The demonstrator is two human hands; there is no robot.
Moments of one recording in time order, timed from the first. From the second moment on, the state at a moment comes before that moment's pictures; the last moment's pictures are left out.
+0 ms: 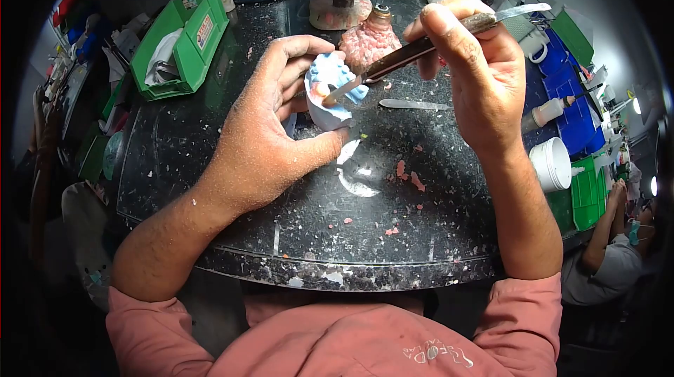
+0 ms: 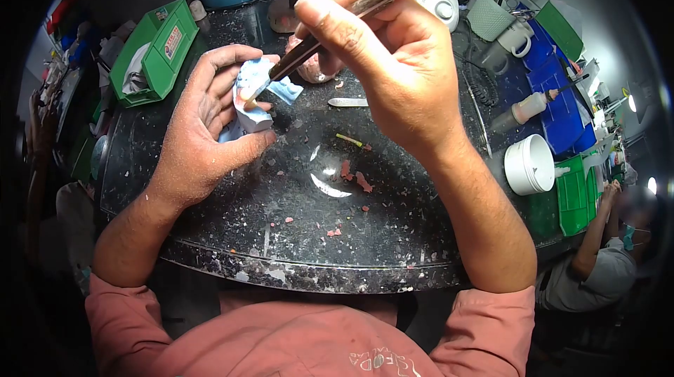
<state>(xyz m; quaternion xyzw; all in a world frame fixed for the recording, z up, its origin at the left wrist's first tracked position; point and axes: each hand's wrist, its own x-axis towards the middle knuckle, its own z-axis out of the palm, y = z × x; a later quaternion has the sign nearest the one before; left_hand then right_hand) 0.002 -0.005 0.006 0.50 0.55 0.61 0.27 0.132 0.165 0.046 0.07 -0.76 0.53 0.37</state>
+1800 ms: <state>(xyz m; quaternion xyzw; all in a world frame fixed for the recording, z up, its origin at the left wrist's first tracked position) 0.001 -0.005 0.007 0.48 0.56 0.61 0.29 0.127 0.226 0.016 -0.17 -0.51 0.72 0.44</state>
